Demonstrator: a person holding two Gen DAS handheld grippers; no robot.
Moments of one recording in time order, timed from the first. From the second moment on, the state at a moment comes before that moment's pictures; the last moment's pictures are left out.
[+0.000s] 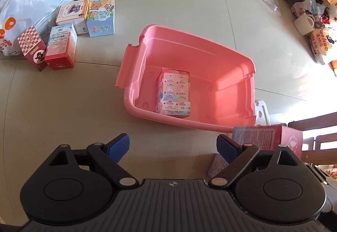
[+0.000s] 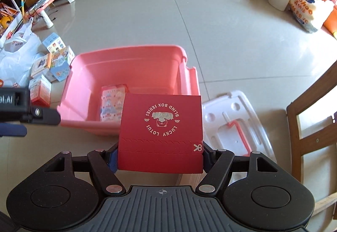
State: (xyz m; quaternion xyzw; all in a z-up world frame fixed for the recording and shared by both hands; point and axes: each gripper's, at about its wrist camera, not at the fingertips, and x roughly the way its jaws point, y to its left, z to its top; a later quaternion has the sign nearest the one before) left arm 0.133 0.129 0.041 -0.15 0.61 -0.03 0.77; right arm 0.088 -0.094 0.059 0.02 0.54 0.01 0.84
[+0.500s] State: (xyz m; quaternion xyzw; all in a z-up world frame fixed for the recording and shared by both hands) left arm 0.143 0.138 0.037 -0.19 0.62 0.01 0.77; right arm 0.198 -0.058 0.043 -0.01 0.54 0.04 0.84
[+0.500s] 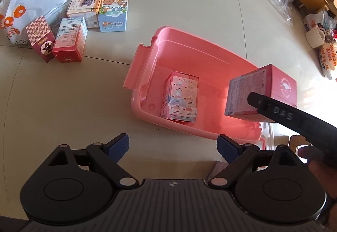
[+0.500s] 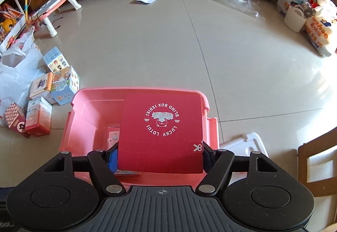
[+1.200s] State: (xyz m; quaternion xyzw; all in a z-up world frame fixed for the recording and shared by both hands) left arm 0.155 0.124 0.016 -0.20 0.65 0.02 0.73; right arm 0.255 -0.031 -0.096 0.00 0.58 0.05 0.81
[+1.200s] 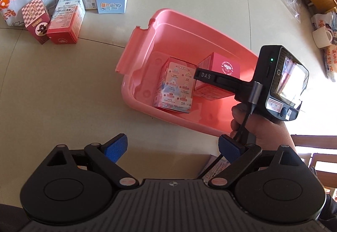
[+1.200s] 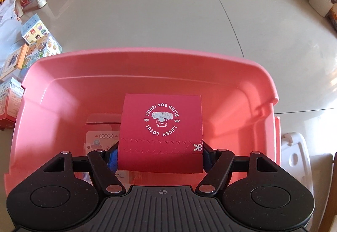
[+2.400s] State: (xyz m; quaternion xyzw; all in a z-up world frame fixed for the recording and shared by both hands) left arm 0.150 0.126 0.010 -0.22 0.66 0.04 0.72; right arm 0.262 -0.024 -0.108 0.00 0.54 0.06 0.84
